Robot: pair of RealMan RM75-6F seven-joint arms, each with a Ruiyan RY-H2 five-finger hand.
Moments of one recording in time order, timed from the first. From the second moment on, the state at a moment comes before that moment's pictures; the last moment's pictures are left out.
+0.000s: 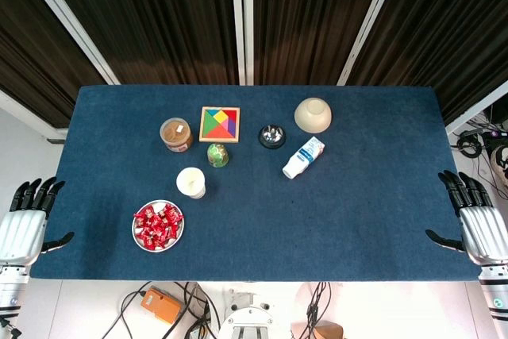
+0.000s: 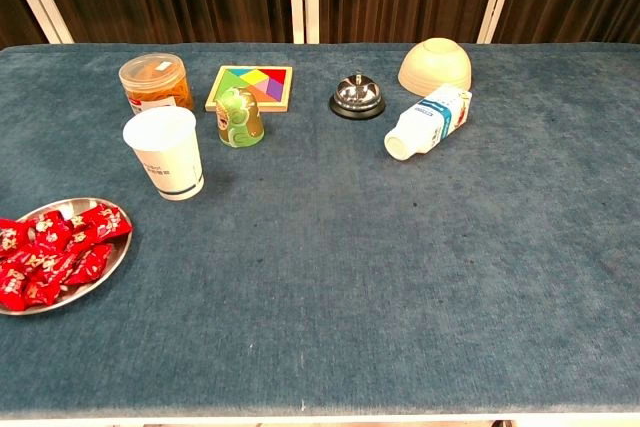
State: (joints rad) left arm -0.06 -1.15 -0.02 -1.59 1.48 1.48 0.13; right arm 0.10 -1.03 0.05 -1.66 -1.56 1.47 0.06
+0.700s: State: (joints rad) left arm -0.23 -1.25 0.00 -1.66 1.59 1.27 0.17; right arm 0.09 -1.01 0.06 -1.67 -1.54 1.48 0.04
